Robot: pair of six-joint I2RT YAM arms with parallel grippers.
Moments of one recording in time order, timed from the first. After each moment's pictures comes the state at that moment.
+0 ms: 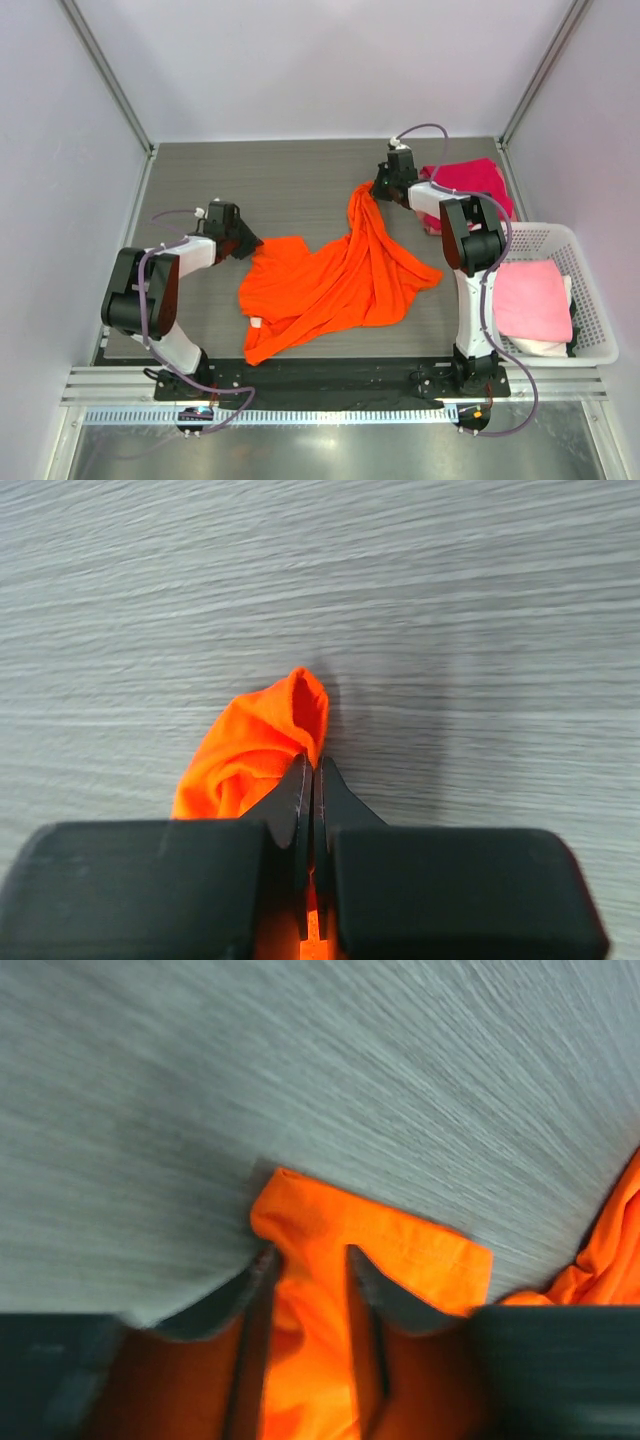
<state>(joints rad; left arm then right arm) -0.18 1.63 0.78 -0.01 0.07 -0.87 0.25 2.21 1.51 0.02 -0.03 0.42</state>
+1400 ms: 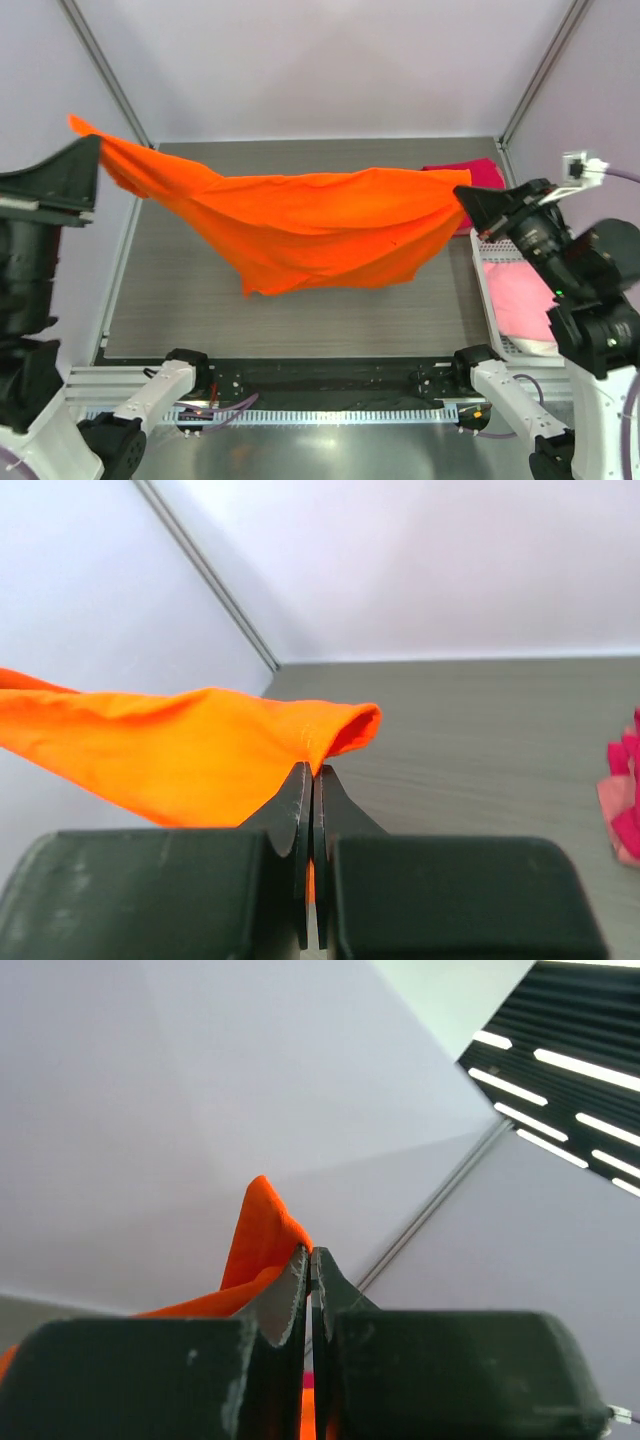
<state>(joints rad) -0.18 0.88 1.92 -0.64 -0.03 -0.72 0.21 0.74 1.40 -0.60 -0.25 0.48</state>
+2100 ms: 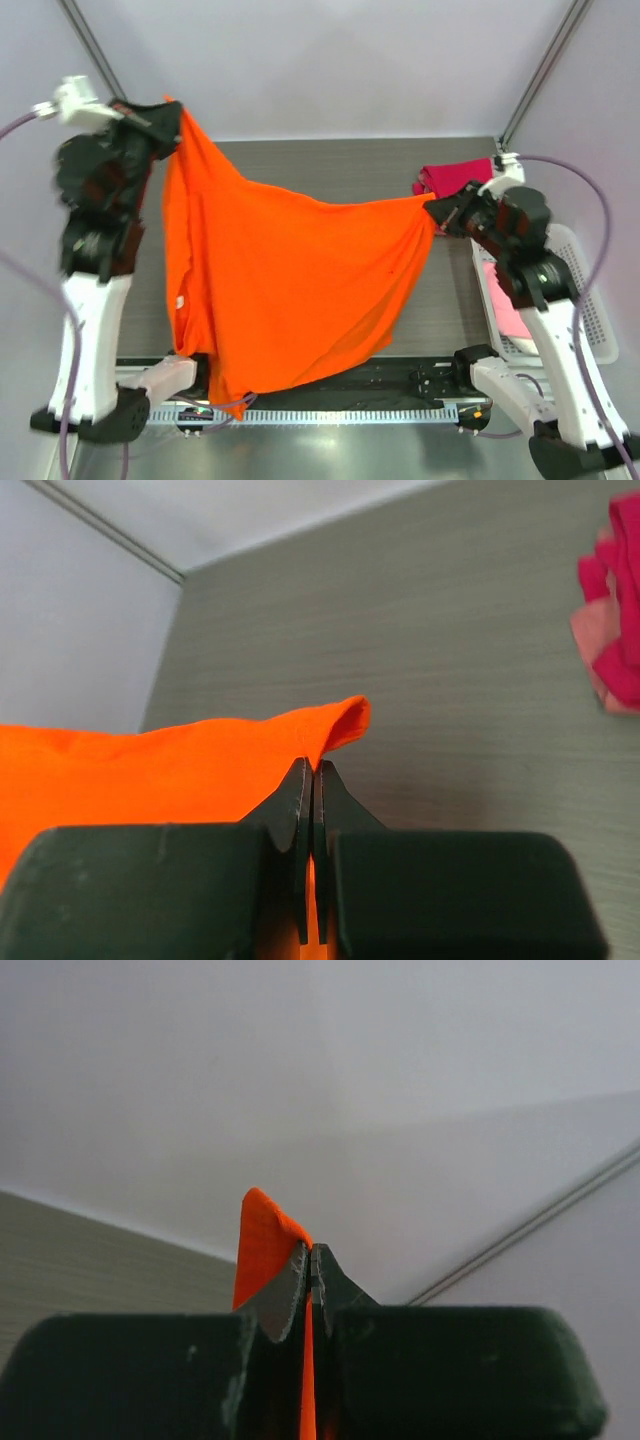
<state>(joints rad) -0.18 1.06 1.72 -0.43 -0.10 -0.65 0.21 0.80 1.18 -0.60 -0.18 0.56</state>
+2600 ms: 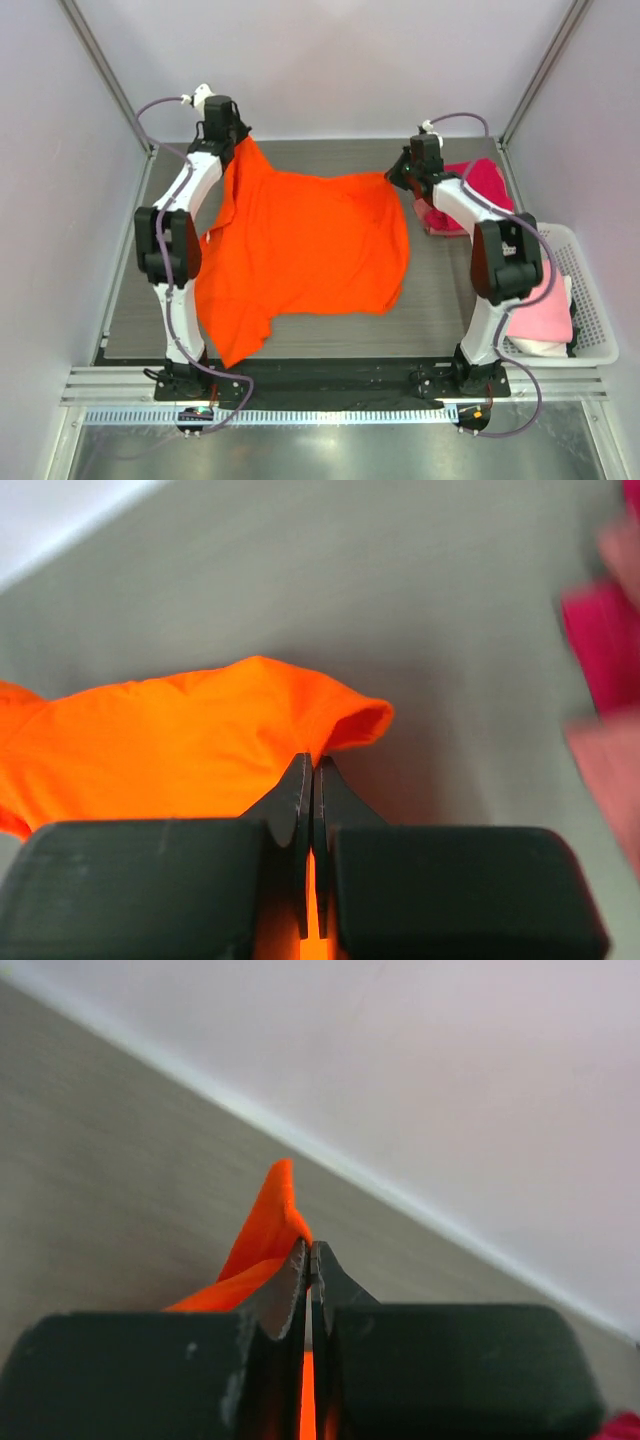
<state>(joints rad) -0.15 2.03 1.80 -0.14 -0.22 -0.69 0.21 1.80 1.32 -0.12 -0.02 0.61</state>
